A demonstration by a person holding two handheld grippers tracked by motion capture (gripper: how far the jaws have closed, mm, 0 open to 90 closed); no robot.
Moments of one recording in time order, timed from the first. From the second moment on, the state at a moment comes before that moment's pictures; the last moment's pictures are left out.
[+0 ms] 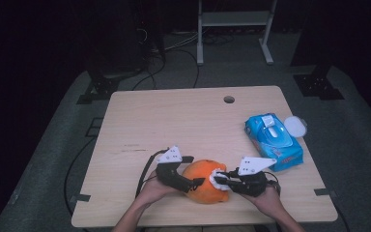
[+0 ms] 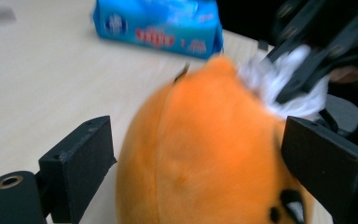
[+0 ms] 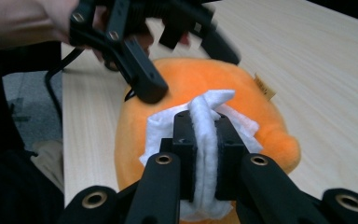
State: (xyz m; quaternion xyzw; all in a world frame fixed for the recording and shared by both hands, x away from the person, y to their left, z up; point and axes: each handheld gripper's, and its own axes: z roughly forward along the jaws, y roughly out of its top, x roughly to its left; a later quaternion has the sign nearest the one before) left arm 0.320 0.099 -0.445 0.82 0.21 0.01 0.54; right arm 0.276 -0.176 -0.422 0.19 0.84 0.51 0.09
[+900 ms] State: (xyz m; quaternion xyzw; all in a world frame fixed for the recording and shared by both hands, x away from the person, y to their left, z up) left arm 0.300 0.088 -0.434 0.83 0.11 0.16 0.52; right arm 0.297 -0.187 -0.402 0.22 0.80 0.55 0.12
